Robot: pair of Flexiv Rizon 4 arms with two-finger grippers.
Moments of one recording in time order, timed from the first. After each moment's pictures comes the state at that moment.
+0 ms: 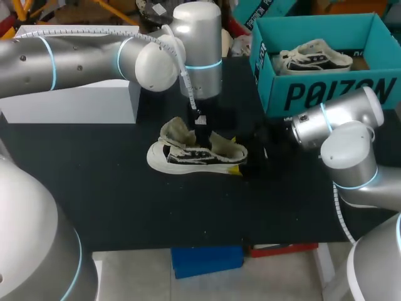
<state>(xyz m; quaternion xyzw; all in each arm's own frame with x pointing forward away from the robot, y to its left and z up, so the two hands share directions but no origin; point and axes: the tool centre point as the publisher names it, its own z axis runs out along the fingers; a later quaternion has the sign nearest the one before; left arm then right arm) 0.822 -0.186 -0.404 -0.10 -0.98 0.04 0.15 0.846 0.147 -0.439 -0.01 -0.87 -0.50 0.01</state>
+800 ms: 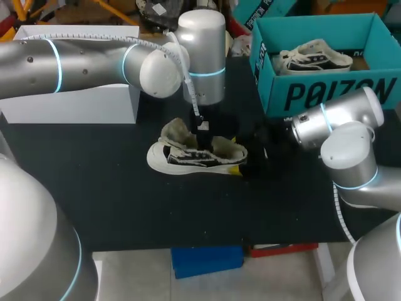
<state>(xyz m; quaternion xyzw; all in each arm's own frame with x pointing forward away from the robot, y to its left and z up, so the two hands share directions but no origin) 0.823 -0.189 -0.419 -0.10 -0.98 0.03 0.14 0.846 0.147 -0.440 -0.01 -0.87 -0.50 0.01</state>
